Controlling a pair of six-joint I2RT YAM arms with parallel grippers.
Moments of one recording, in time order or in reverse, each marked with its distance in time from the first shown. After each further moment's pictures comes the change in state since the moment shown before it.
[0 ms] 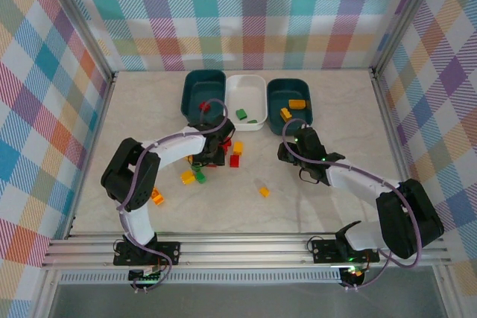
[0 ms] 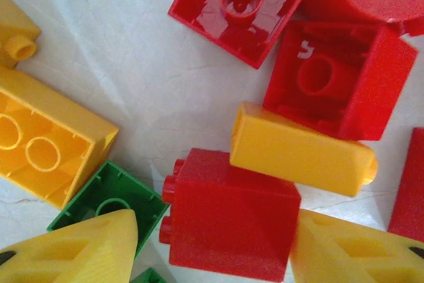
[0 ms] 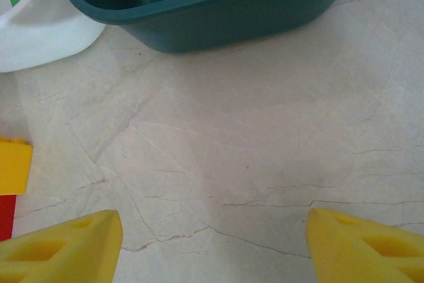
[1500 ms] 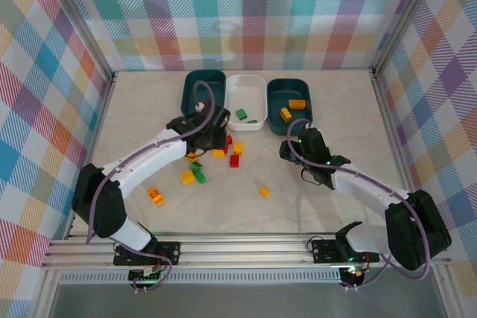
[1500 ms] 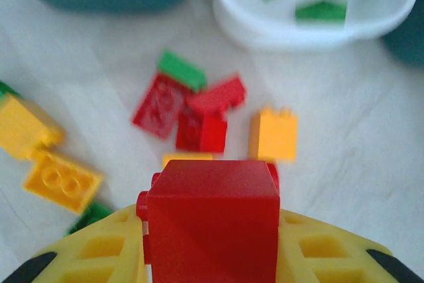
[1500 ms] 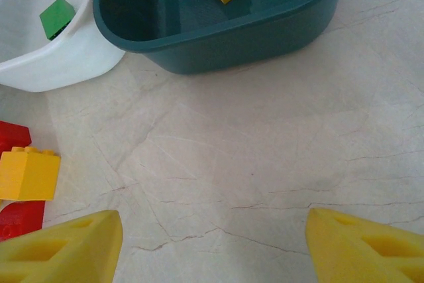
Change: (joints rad) left arm -0.018 -0.271 0.093 0.033 -0.030 0.037; right arm 0.000 -0.085 -0.024 0.003 0.017 0.010
